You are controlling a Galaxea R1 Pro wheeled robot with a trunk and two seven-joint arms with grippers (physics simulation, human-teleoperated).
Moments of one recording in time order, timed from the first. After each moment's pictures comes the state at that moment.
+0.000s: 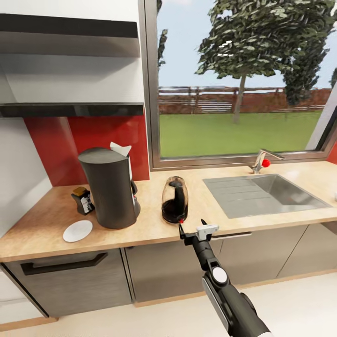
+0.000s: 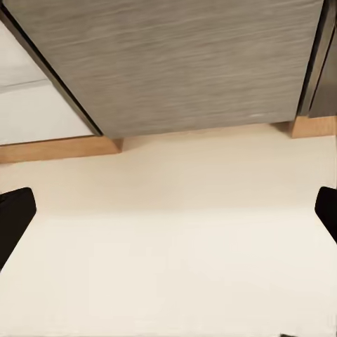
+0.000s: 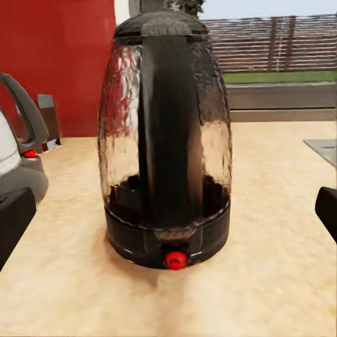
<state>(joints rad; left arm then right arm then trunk) 0.02 0.13 0.52 -0.11 -0.39 -0.94 0.10 -0.41 0.09 0.30 -1.07 -0.04 -0.23 -0.09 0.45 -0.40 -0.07</state>
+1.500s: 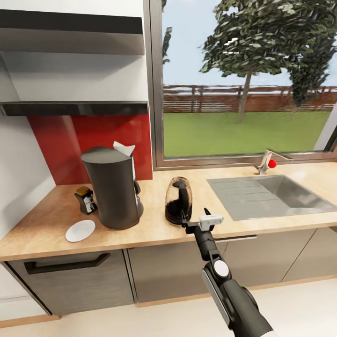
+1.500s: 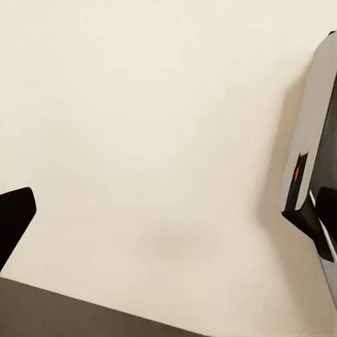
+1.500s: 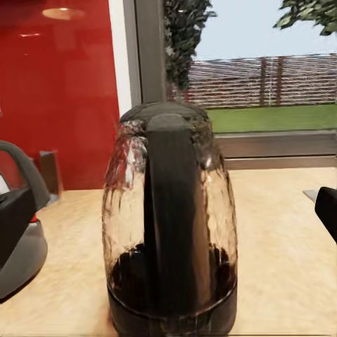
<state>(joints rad) 0.14 0.15 0.52 0.01 -0.38 -0.45 0.17 -0.41 0.09 0.30 -1.20 -0.03 -0.22 -0.14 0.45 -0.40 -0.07</state>
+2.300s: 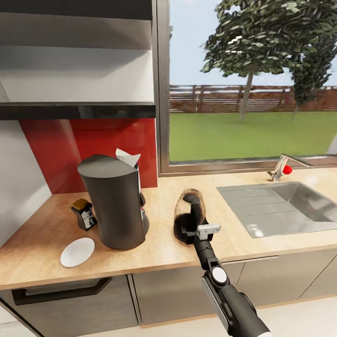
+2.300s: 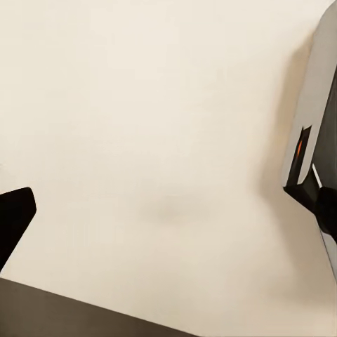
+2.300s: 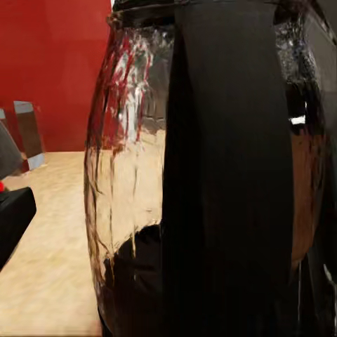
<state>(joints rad) 0.14 0.15 0.52 0.01 -0.39 -0.38 0.17 -0.41 0.09 0.30 -1.07 -0.03 -0.23 -0.14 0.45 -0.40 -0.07</state>
